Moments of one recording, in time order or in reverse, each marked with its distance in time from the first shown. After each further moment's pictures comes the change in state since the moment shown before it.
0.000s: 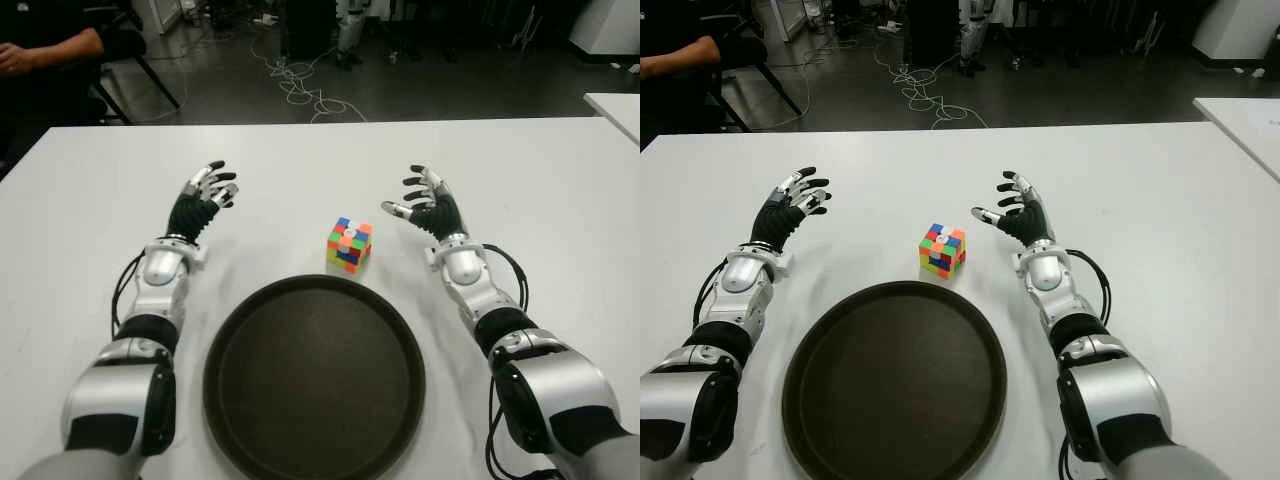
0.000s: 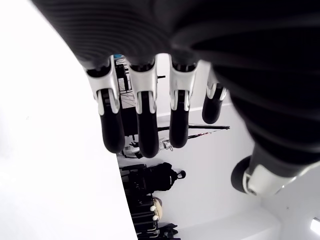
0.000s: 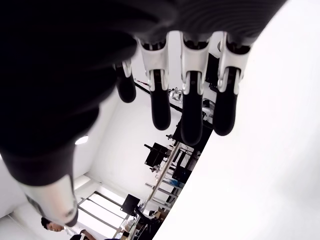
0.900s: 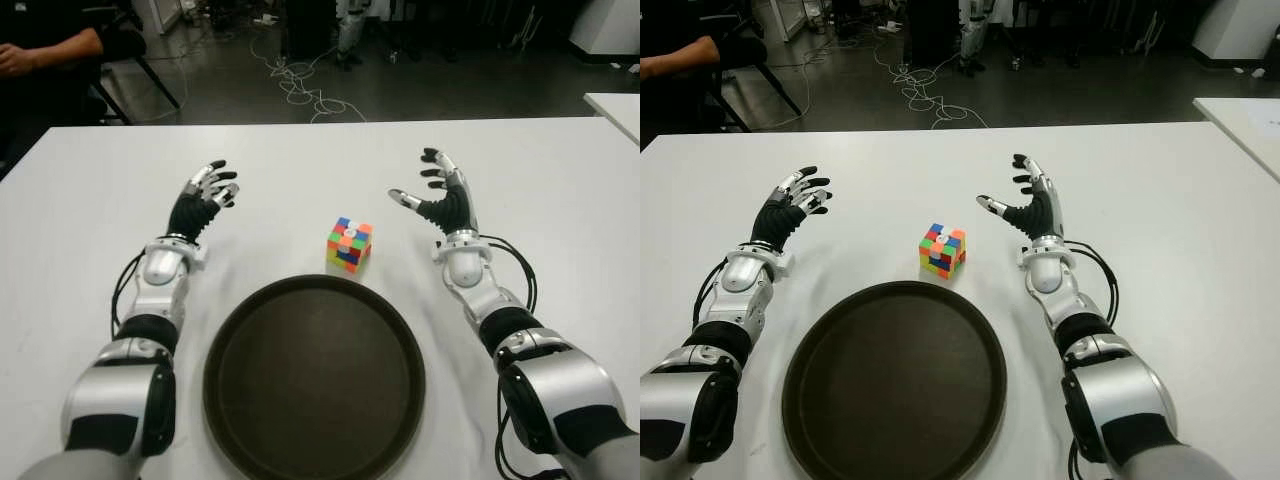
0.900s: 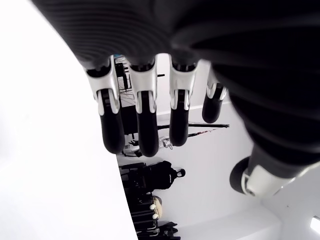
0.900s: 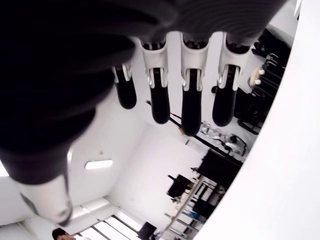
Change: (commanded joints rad) left arm 0.004 0.002 -0.002 -0.010 -0.002 -0.003 -0.004; right arm -0.009 -0.024 0.051 -0.028 -0.091 -0.135 -0.213
